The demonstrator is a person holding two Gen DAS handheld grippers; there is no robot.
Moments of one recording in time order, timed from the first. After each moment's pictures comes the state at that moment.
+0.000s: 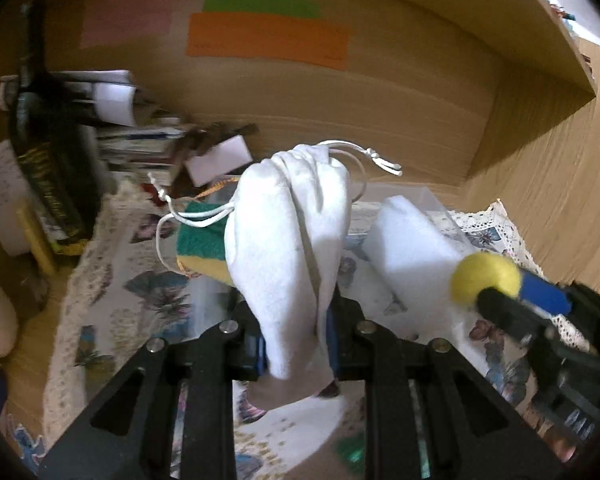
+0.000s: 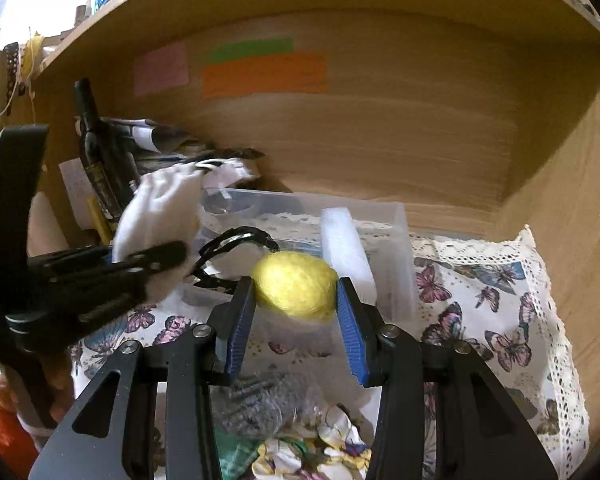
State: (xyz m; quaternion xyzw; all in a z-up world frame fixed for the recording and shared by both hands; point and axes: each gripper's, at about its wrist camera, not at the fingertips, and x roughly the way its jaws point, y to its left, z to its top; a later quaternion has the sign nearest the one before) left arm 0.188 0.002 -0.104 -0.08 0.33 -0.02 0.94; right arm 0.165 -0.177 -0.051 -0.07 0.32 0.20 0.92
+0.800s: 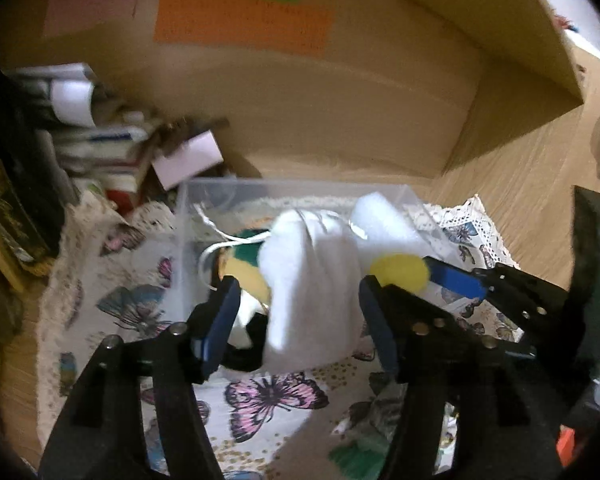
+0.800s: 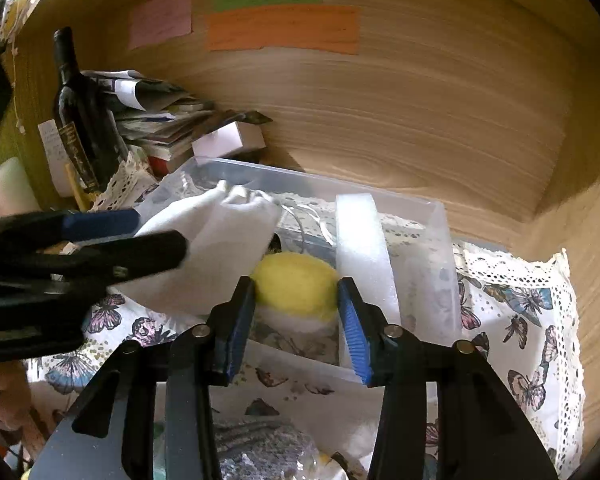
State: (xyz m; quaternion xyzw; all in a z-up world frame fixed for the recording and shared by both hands) left arm 0.200 0.013 -0.095 -0.08 0.34 -0.08 0.93; right arm 0.216 -0.147 -0.079 -0.12 0.36 0.22 0.90
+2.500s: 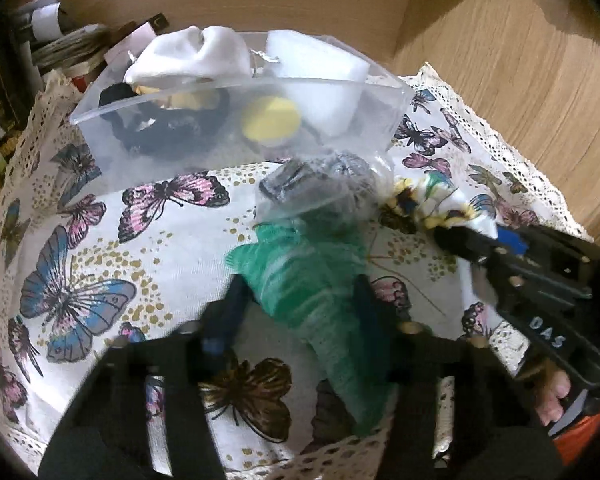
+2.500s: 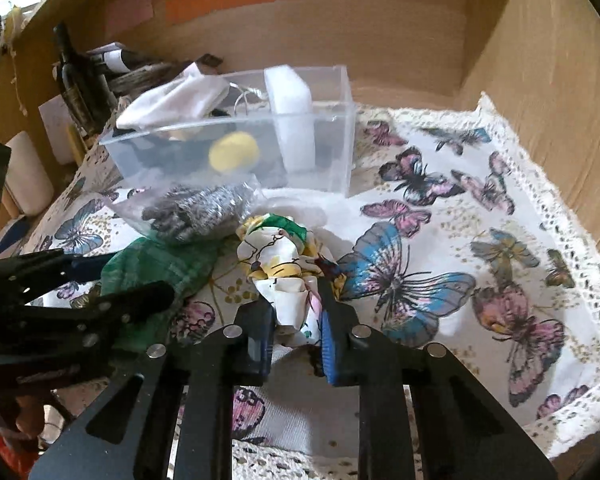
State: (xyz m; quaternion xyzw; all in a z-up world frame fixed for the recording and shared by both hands) left arm 0.104 -0.071 -0.183 -0.02 0.43 -0.12 0.89; right arm 0.101 -0.241 -0.124 -0.05 0.41 0.16 0.90
